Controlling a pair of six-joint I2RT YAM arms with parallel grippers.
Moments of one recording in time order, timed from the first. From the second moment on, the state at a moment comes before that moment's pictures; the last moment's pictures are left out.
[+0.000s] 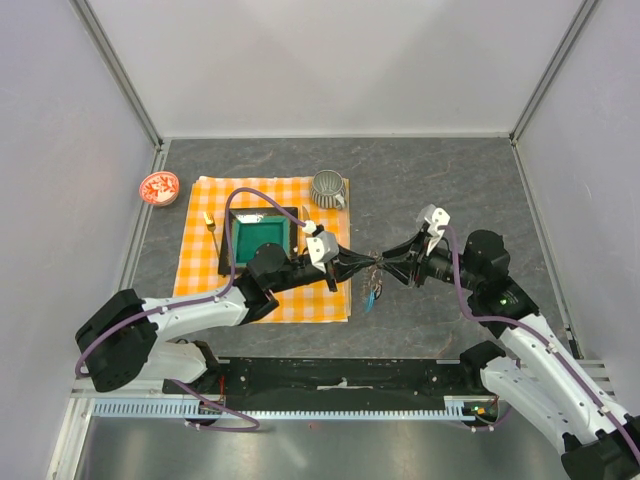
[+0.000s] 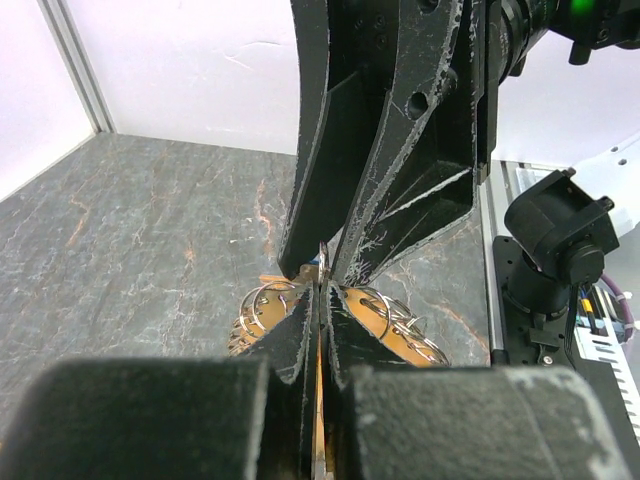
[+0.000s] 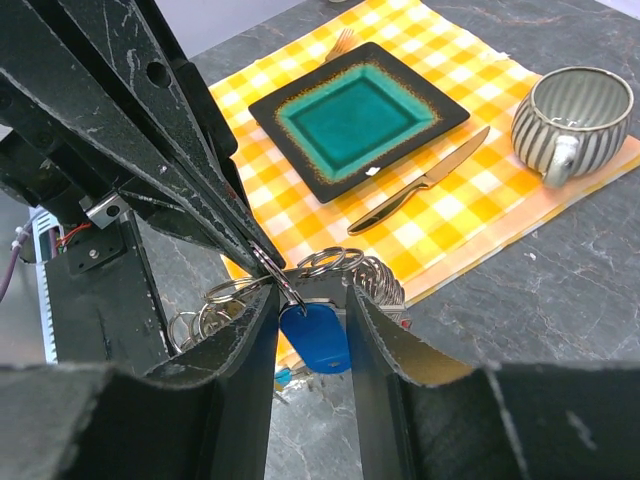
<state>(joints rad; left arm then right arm) -0.95 1.29 0.59 0.87 0.39 -0.04 0.43 0.70 0.60 -0.07 -0.65 0.08</state>
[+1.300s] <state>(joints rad) -0.92 1.29 0.57 0.92 0.53 -0.06 0.43 0.62 0.59 -0.13 -0.71 -0.02</state>
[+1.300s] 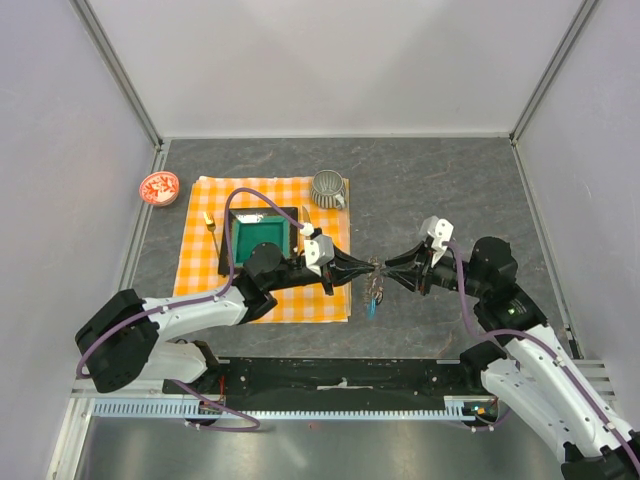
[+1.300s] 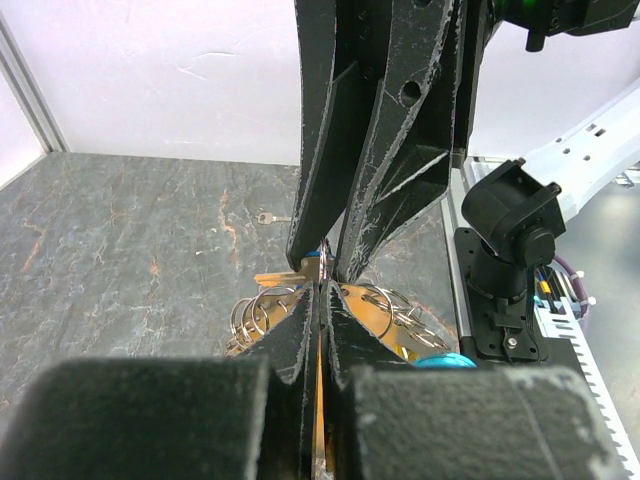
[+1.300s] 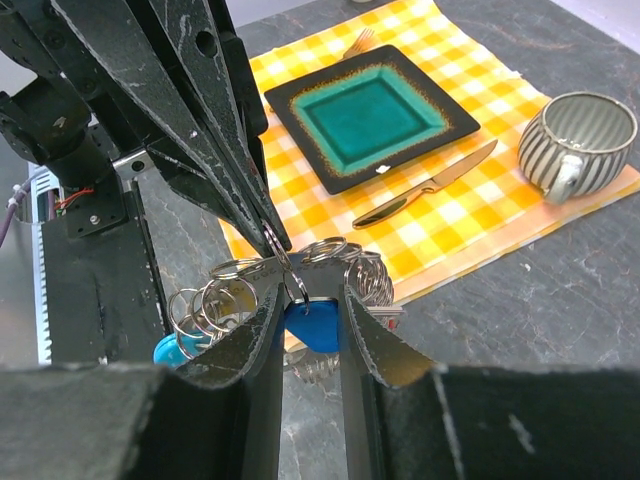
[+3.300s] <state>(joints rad) -0.90 1.29 0.57 0.98 0.56 -0.10 0.43 0.69 0.66 -0.19 -0.82 -0.06</state>
